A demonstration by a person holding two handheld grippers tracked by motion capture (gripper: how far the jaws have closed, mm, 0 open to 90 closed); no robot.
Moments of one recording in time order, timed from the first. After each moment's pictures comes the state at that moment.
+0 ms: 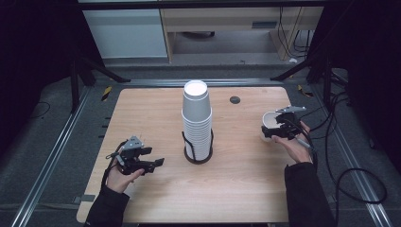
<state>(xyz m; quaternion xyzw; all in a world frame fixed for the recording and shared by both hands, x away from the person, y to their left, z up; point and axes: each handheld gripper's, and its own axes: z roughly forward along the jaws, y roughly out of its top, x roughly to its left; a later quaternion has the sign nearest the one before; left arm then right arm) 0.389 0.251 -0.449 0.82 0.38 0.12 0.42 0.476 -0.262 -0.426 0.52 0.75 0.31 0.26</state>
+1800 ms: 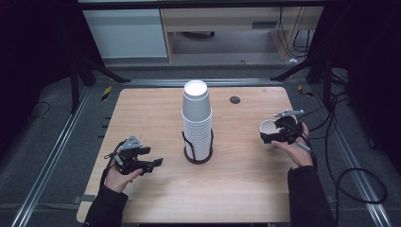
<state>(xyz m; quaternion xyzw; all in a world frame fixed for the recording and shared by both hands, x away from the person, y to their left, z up) 0.390 0.255 -0.448 0.82 0.38 0.12 0.42 0.466 -0.260 -0.431 0.51 0.77 0.30 0.23</state>
